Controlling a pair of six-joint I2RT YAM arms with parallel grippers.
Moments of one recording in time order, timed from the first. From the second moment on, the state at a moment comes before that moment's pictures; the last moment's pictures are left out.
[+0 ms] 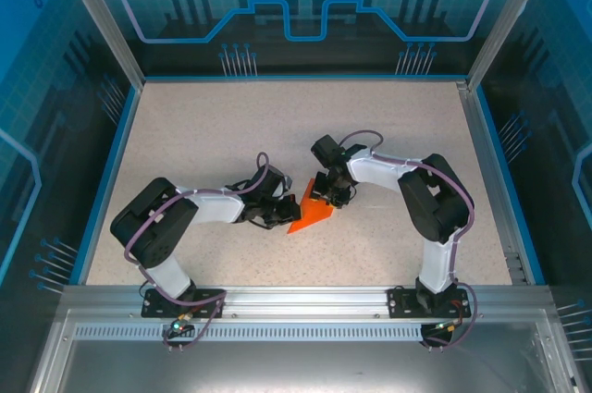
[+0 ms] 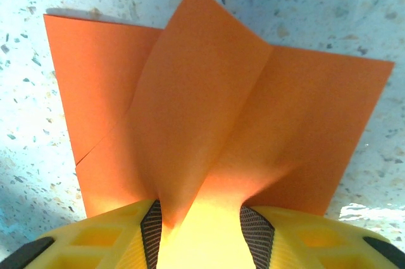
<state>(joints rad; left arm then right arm) -0.63 1.69 0.71 0.01 0.41 -0.87 0.62 1.91 1.20 -0.66 -0.17 0.94</state>
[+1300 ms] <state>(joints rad) -0.63 1.69 0.71 -0.01 0.39 -0.87 0.69 1.69 0.89 -0.18 -0.36 0.74</state>
